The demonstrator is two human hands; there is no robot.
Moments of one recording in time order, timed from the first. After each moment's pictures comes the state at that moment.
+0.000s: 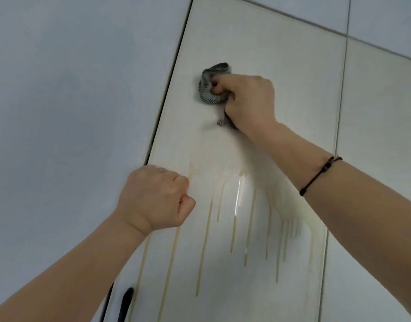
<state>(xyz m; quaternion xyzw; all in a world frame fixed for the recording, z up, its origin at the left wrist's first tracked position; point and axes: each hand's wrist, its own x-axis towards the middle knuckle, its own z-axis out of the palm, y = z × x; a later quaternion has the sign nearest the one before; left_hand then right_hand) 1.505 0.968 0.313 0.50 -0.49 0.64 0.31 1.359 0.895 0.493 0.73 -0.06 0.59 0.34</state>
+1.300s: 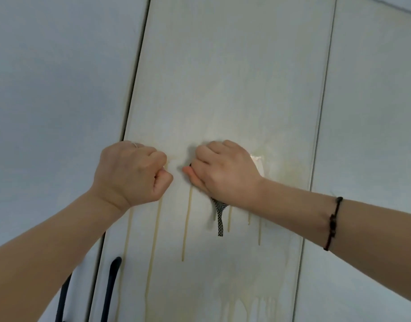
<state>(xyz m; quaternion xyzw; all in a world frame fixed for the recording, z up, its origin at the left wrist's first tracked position) 1.511 0.967 0.304 0.50 -0.48 0.65 0.30 1.336 0.846 0.347 0.67 0.11 0.52 0.51</state>
